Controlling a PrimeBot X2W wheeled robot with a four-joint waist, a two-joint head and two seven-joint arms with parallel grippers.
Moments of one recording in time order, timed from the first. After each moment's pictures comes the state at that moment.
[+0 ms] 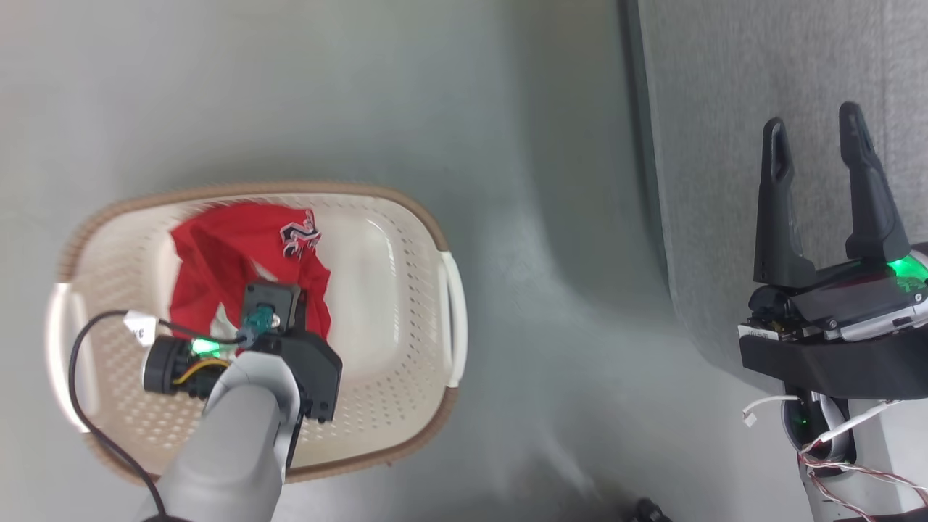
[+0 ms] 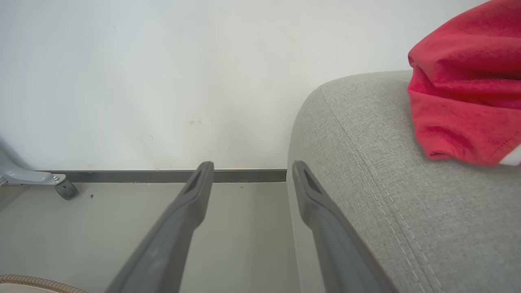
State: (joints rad) left arm -0.83 0.05 -0.48 1.16 -0.36 0.06 -0.20; right arm -0.44 -0.12 0.11 -0.12 0.24 0.08 -0.25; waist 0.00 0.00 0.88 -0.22
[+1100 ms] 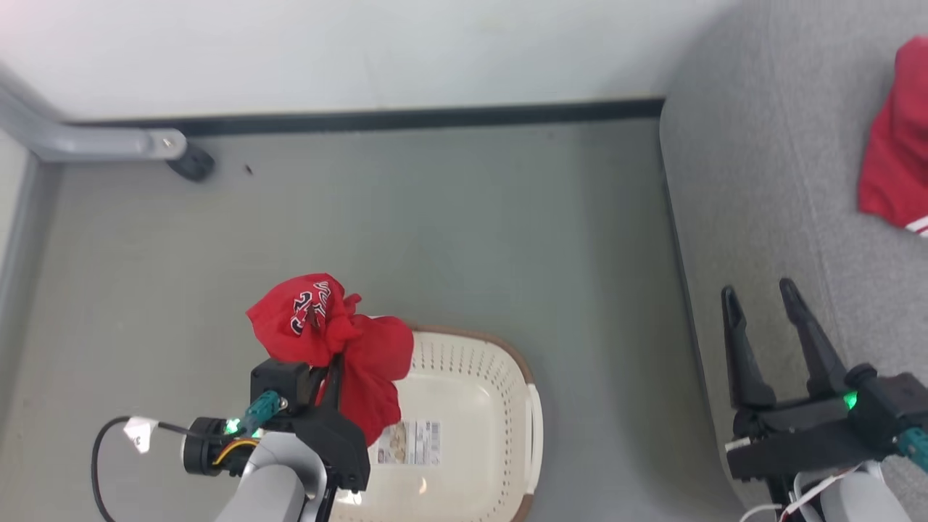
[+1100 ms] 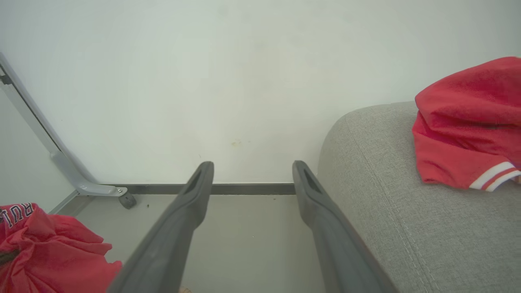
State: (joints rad) left arm -0.57 0.04 -0.41 0.92 -0.43 0.02 -0.25; right arm -0.25 -0.15 0.11 0.15 0.24 0.09 -0.25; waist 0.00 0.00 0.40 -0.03
